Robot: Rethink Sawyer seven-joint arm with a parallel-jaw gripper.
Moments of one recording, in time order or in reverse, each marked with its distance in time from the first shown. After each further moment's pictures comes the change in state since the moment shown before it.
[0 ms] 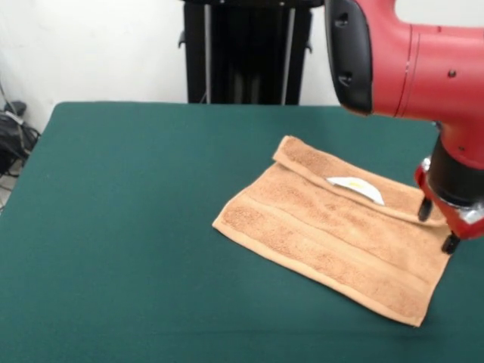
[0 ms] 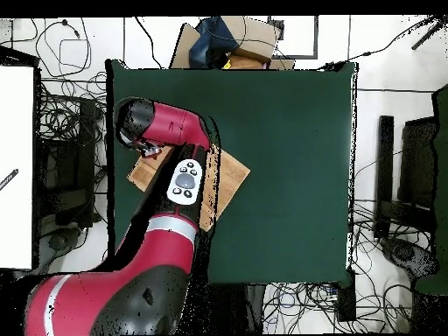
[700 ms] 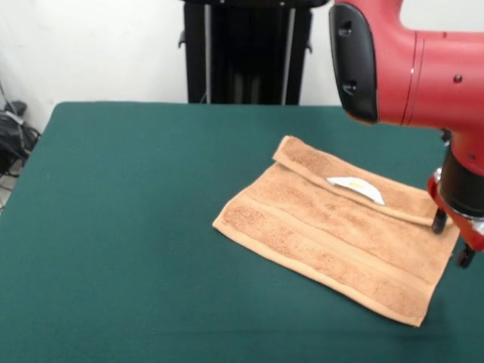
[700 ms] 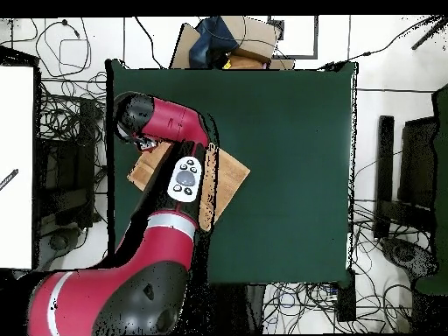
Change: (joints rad) arm 0.001 0.033 0.000 -0.035 0.054 -0.018 0.004
